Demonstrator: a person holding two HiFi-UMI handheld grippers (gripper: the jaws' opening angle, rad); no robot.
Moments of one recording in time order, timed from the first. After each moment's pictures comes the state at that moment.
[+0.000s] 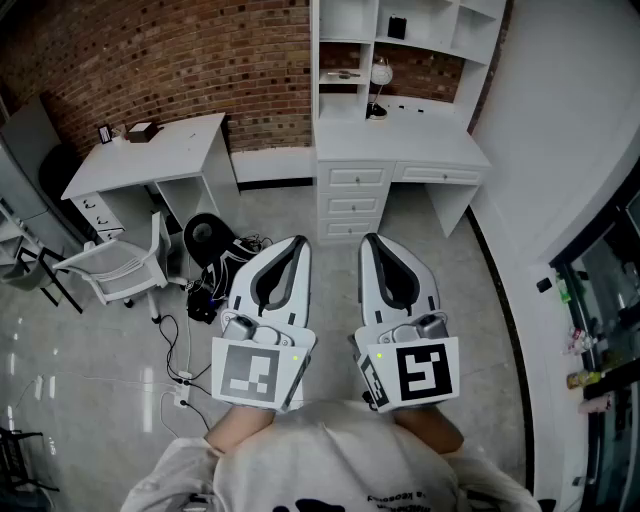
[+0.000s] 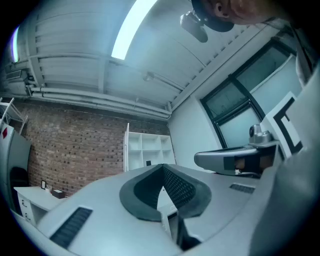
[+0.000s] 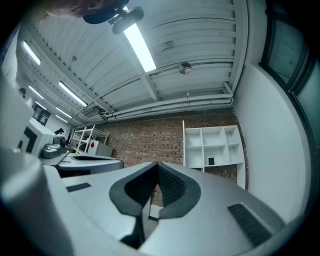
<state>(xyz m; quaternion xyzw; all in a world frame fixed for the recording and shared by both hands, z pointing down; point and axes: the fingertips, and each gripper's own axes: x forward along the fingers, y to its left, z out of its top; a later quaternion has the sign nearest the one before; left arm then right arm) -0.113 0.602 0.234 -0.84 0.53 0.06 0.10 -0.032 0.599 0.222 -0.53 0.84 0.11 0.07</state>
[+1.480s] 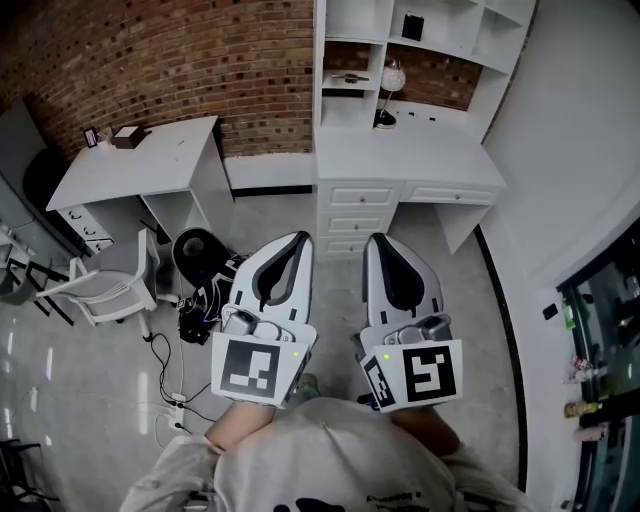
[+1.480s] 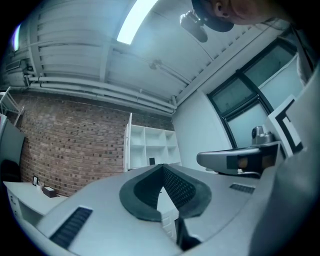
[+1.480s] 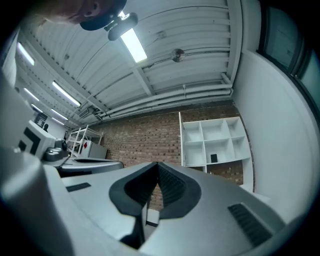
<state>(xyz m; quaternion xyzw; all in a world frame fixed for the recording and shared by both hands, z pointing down) -0.126 0.401 0.249 -0.84 0.53 0.06 0.09 -0.041 0.402 0.235 -0.53 0.84 0.10 0.08</state>
